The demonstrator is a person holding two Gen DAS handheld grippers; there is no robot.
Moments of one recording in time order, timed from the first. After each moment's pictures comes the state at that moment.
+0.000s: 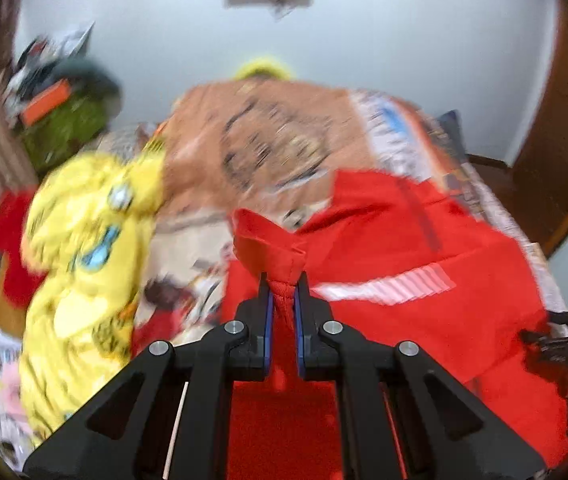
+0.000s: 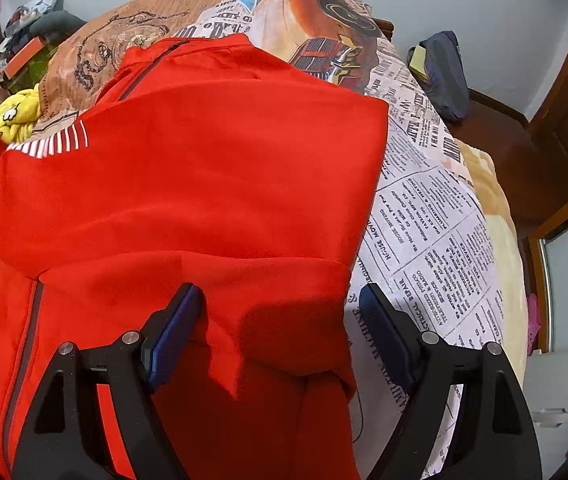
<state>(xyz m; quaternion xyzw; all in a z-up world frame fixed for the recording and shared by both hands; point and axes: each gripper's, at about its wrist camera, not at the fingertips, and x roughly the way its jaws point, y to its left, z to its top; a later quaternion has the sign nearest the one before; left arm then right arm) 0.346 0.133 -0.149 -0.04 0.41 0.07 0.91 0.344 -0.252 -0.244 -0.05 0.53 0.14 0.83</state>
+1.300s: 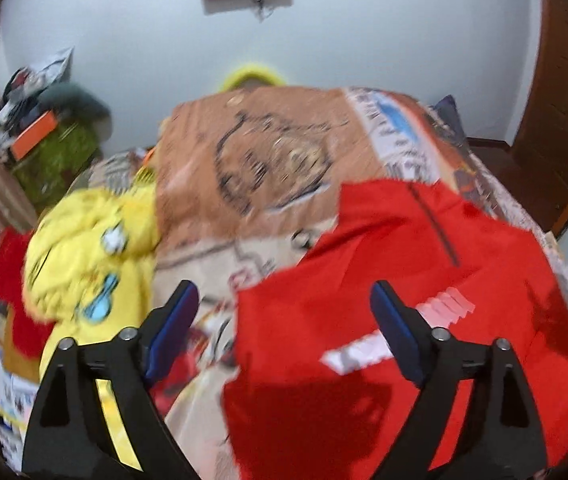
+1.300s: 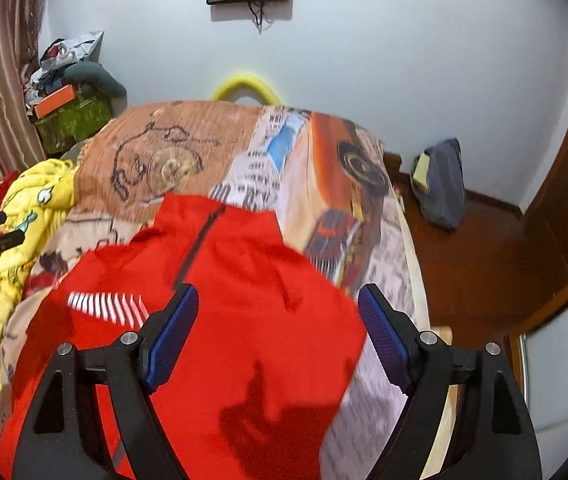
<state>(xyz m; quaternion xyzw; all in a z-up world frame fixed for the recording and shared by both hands) 0.401 0.120 -0.134 0.03 0.39 0.04 0.92 0.404 -0.213 -0.102 -0.08 0.39 0.17 0.90</state>
